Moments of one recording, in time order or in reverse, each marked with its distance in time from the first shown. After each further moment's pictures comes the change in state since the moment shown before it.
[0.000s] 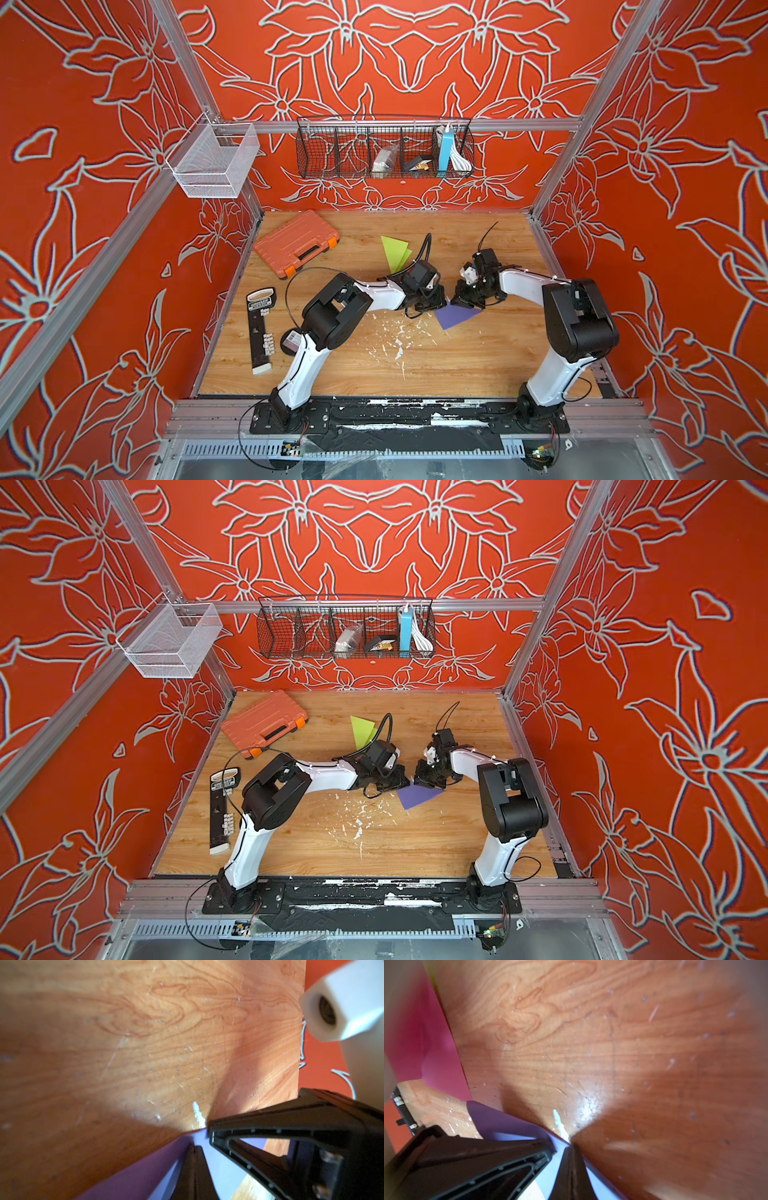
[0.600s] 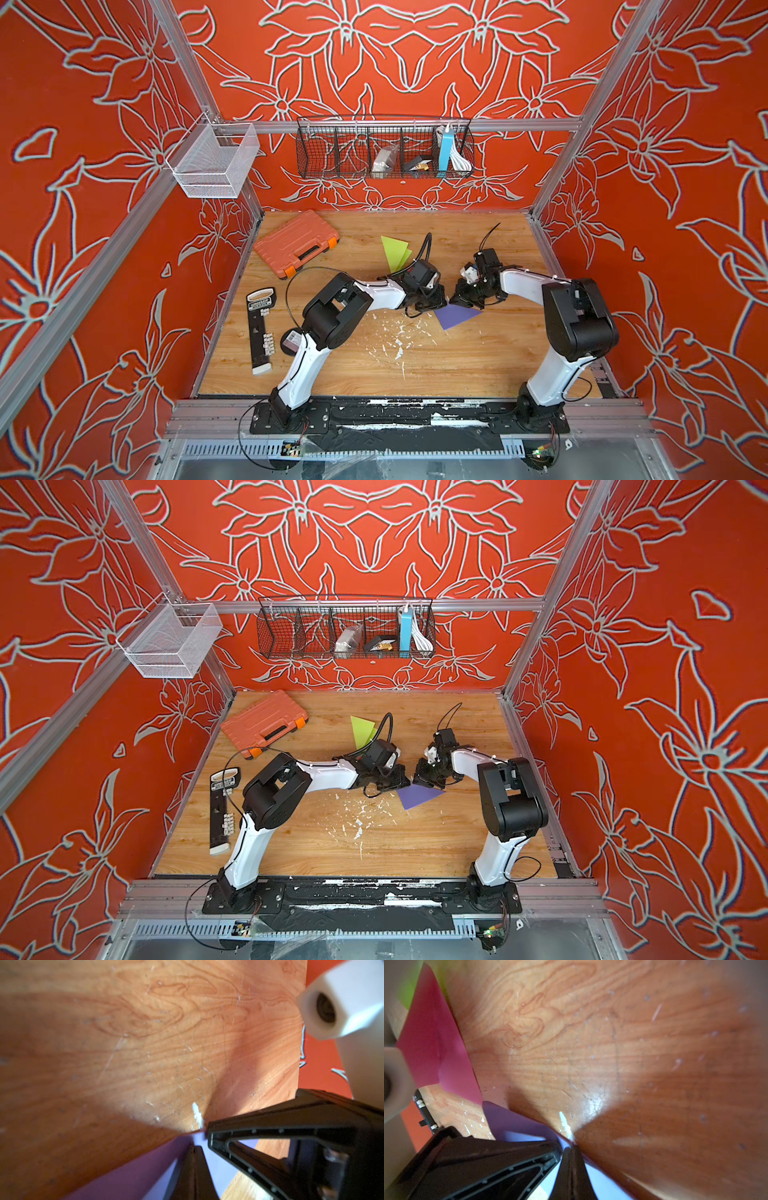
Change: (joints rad) left arm -0.001 0.008 0.017 -0.015 0.011 0.000; right arm -0.002 0.008 -0.001 0.030 -0.067 0.057
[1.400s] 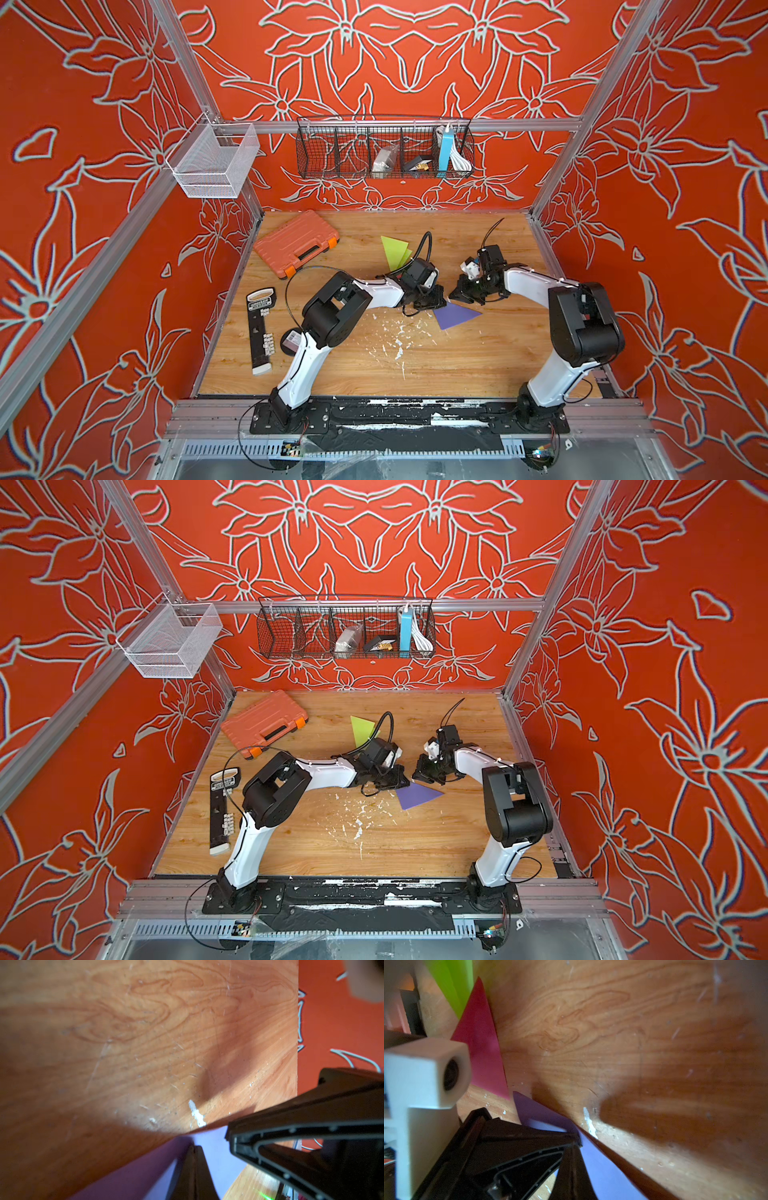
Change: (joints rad) left arm 0.017 0.007 0.000 0.000 0.062 0.099; right arm -0.014 -0.044 0.006 0.000 -0.051 -0.023
